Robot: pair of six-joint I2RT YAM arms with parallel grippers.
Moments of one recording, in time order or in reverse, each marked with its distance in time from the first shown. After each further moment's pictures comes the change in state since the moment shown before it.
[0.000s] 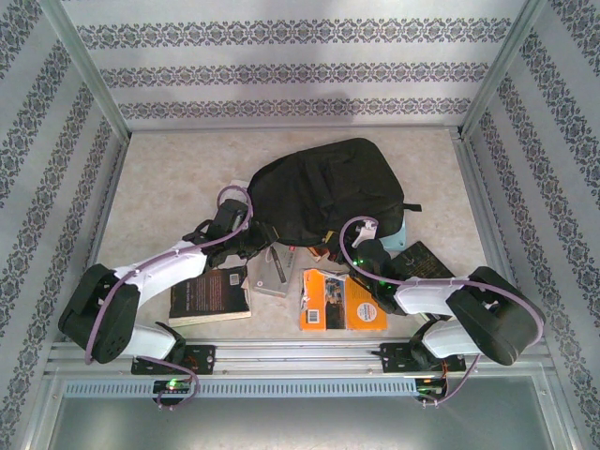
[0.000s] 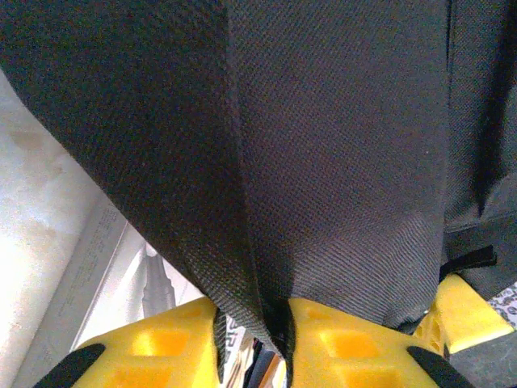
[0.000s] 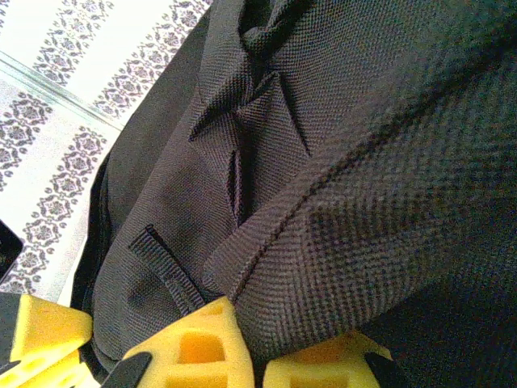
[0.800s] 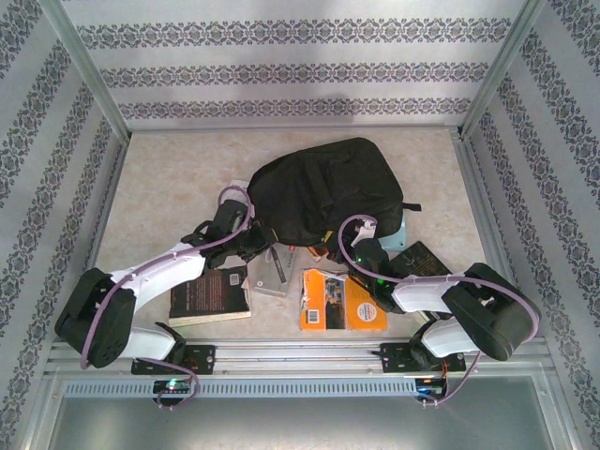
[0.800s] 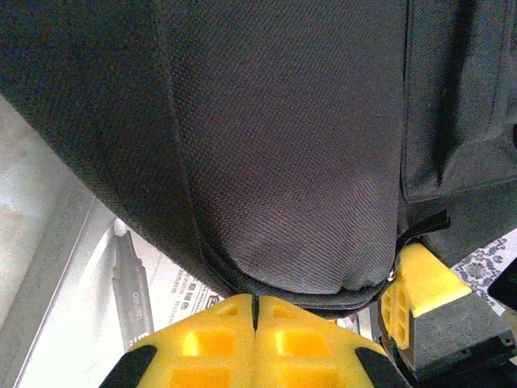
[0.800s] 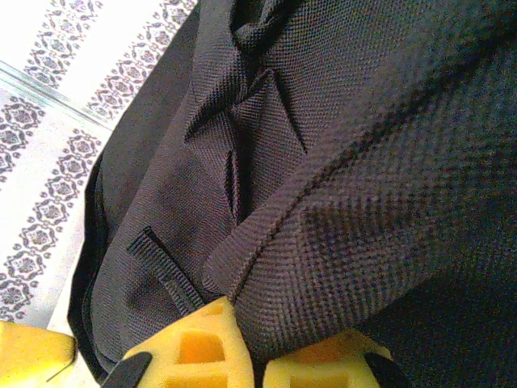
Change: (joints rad) left arm -0.013 -0.023 -0.005 0.008 0.029 -0.006; right arm -0.005 0.030 0.013 0.003 0.003 0.026
